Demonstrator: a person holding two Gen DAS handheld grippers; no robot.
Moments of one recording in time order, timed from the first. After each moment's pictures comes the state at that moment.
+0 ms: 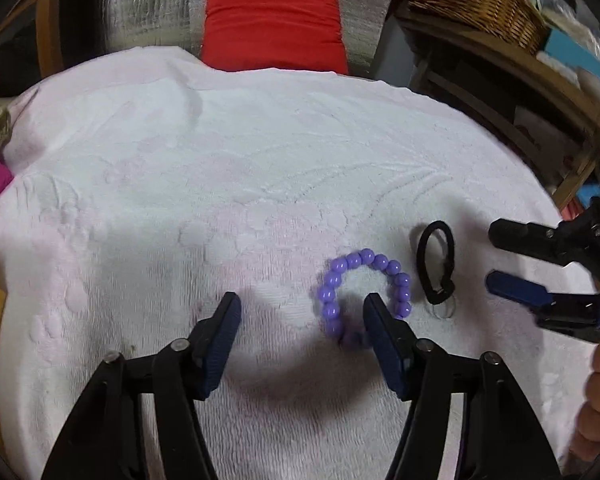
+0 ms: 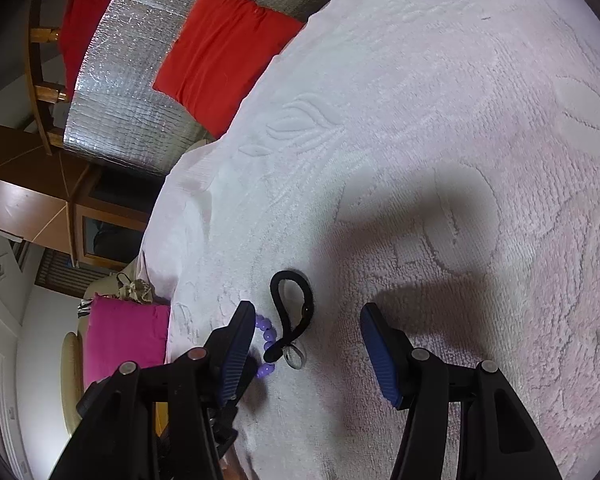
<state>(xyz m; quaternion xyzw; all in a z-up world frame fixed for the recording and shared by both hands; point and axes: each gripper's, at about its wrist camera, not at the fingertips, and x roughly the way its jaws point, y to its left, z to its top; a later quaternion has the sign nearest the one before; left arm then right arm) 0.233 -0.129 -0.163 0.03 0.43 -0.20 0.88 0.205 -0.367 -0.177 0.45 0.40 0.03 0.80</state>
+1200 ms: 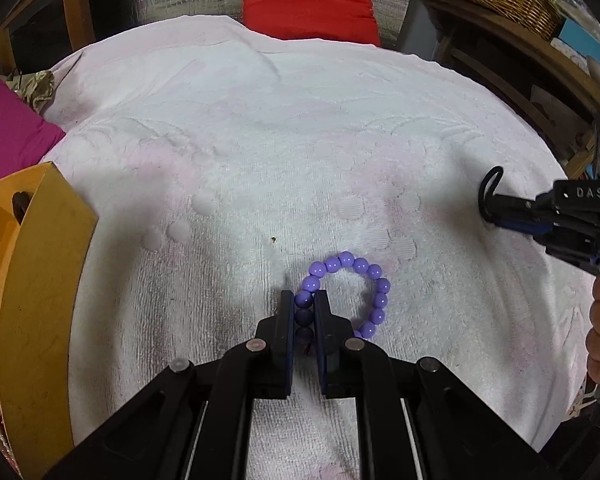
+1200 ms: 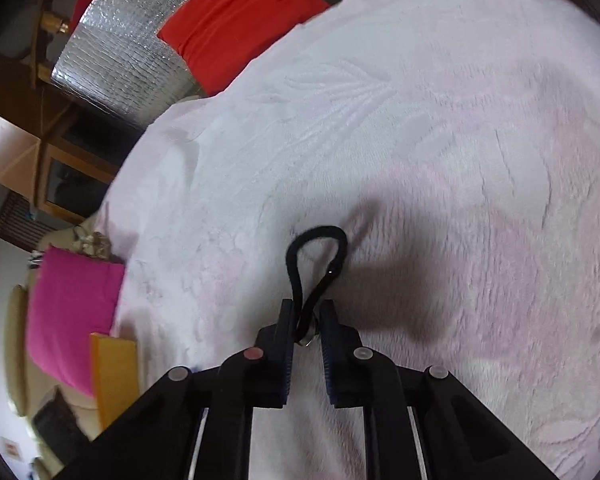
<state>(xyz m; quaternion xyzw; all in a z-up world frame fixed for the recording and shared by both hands) 0.198 -0.030 -0.158 0.04 0.49 -0.18 0.85 0.209 -0.307 -0.175 0.36 0.45 0.01 0.82</state>
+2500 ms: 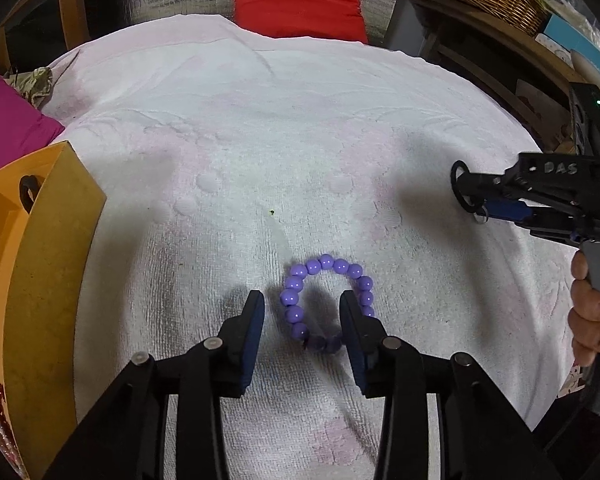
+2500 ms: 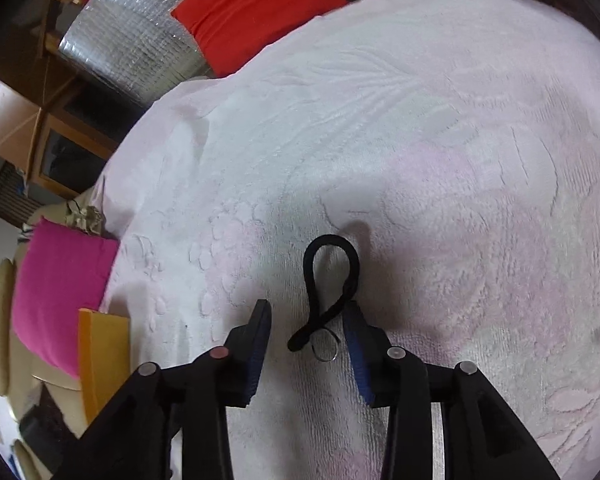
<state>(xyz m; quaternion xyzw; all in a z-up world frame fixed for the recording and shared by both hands) 0.179 -0.020 -0.155 0.04 0.49 -0.20 0.85 0.209 -0.270 -0.165 0.28 0.47 -0.02 0.84</state>
